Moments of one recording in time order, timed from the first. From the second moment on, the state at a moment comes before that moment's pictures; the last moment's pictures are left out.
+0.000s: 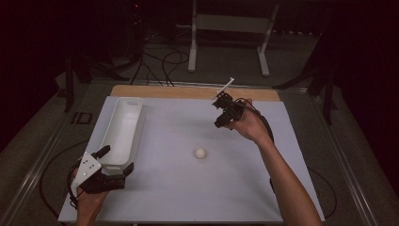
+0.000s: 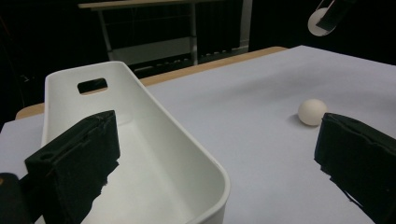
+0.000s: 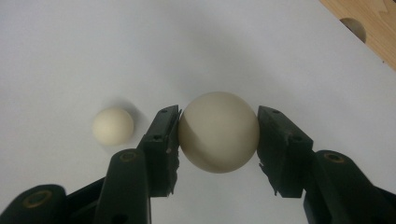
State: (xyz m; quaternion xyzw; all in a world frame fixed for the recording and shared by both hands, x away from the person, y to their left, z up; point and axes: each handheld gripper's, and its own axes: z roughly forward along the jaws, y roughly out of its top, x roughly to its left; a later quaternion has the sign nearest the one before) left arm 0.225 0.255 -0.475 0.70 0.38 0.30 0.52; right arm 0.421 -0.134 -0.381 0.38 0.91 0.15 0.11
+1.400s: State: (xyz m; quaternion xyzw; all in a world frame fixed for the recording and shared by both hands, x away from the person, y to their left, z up) left arm 0.225 0.256 -0.475 0.70 0.38 0.30 0.52; right arm 0.423 -0.104 -0.377 0.36 0.91 0.16 0.10
